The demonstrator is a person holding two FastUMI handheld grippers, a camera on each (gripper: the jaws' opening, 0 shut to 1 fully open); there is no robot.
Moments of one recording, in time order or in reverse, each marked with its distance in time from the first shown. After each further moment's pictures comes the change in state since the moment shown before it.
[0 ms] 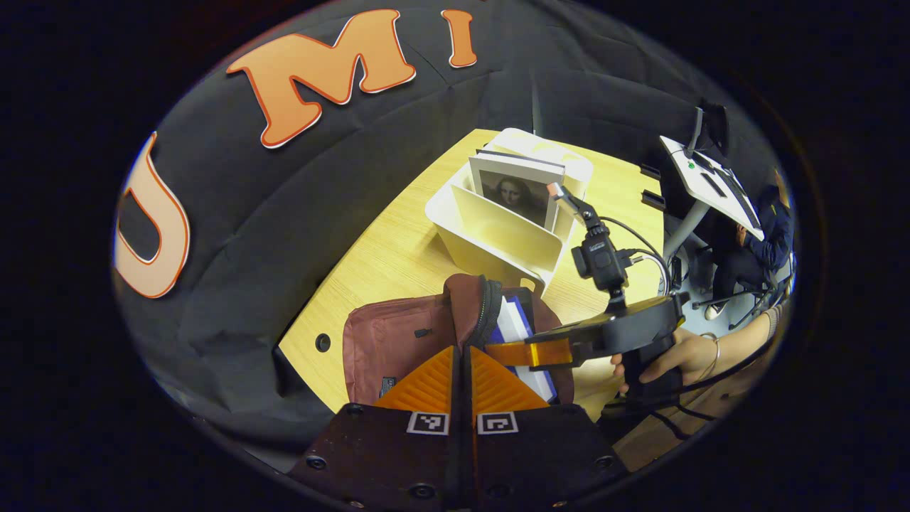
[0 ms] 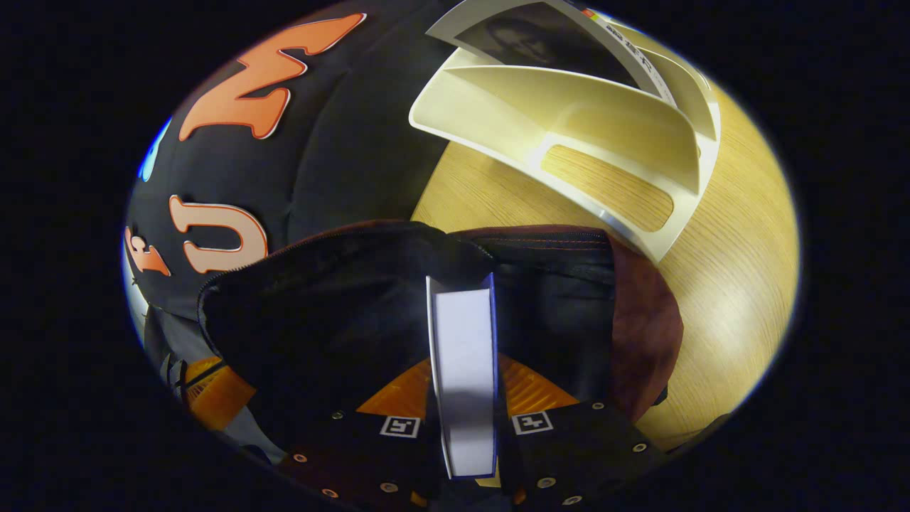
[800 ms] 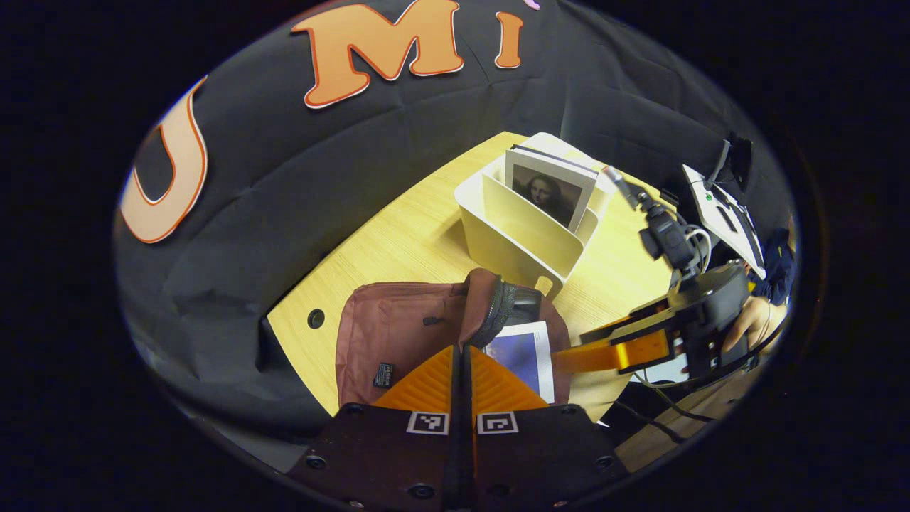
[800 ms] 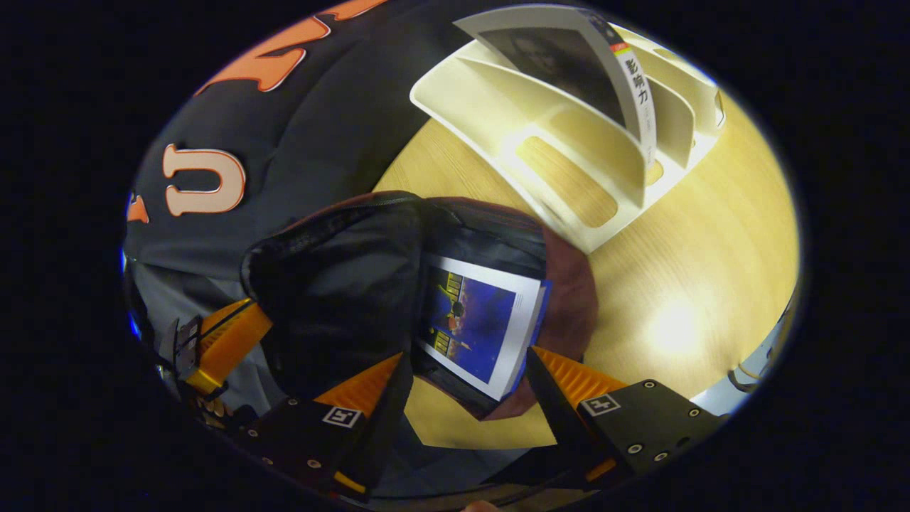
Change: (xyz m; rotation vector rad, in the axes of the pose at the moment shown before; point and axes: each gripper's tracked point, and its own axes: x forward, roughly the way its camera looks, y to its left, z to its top) left arm 0.014 0.014 -0.033 -0.152 -0.010 -0.019; right arm -0.088 -0.050 0.000 -0.206 0.158 -0.172
